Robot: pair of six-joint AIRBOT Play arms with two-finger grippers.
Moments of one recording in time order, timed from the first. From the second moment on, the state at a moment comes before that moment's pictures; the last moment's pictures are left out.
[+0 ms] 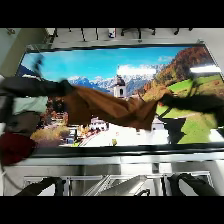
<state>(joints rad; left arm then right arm) -0.03 -1.17 1.37 -2.28 1.10 1.65 -0.14 -0.99 0.99 2.38 -0.96 -1.77</state>
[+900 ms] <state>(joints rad) 0.24 -0.65 1.35 -2.23 1.16 1.59 -0.30 -0.78 1.60 2.23 -1.26 -1.81</state>
